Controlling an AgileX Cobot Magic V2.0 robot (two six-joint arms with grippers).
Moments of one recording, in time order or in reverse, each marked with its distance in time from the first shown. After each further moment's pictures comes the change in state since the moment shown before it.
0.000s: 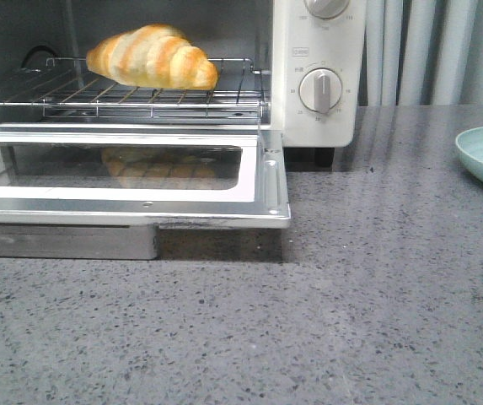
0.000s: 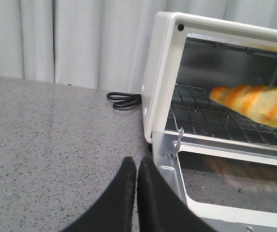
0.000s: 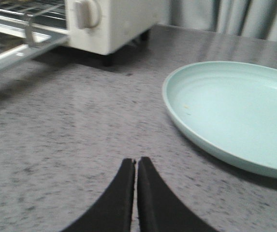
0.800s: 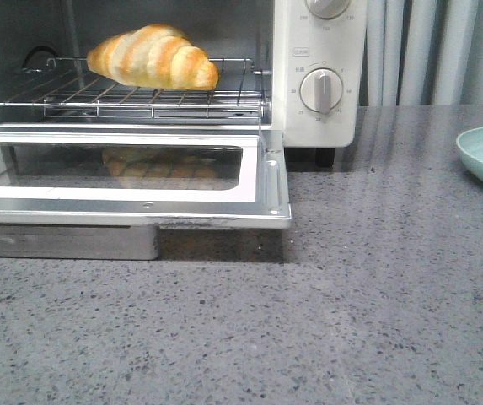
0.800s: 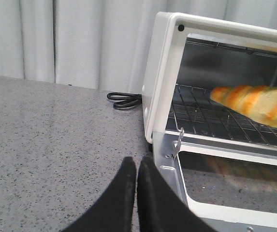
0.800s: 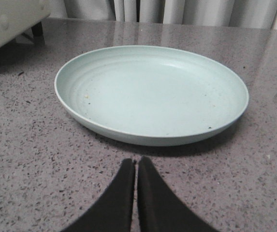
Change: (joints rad) left arm 0.000 0.000 0.000 0.000 0.000 0.000; right arm -0.329 -0.002 0.029 0.067 -0.019 -0.048
